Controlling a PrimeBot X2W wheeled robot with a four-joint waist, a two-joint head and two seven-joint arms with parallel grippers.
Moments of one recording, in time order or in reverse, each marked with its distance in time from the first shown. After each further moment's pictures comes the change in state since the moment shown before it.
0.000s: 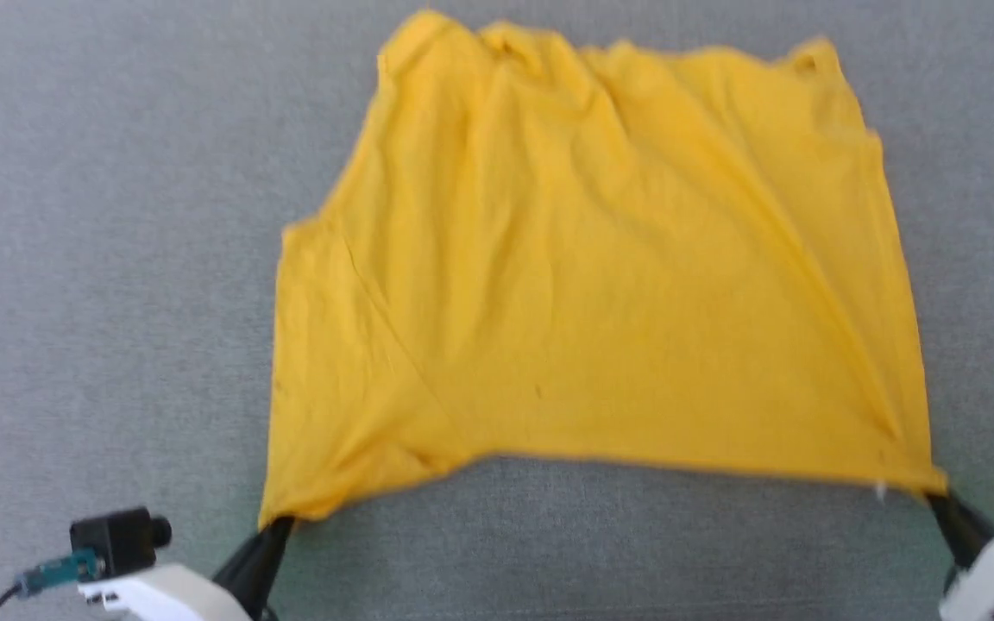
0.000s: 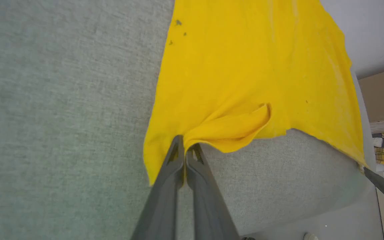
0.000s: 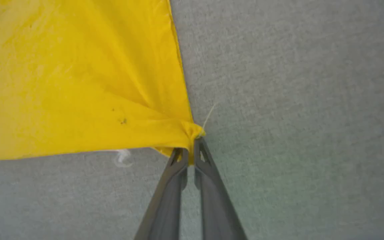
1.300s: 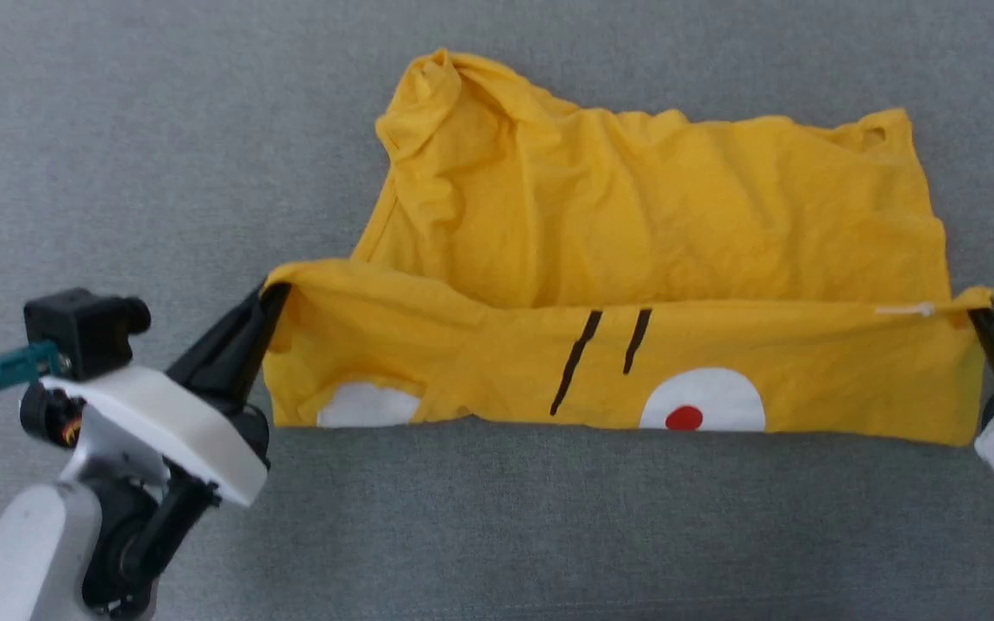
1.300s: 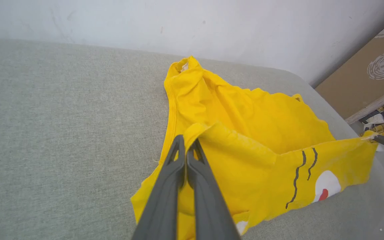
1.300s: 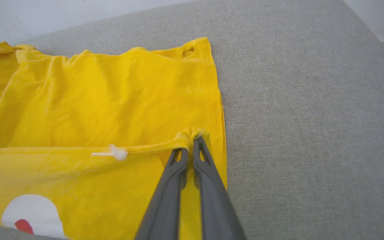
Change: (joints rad) left arm -0.368 0.097 -0.042 -0.068 0.126 -0.061 0.029; right arm -0.248 -0.074 0.016 -0.107 -0.060 0.000 0.091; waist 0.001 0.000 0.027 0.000
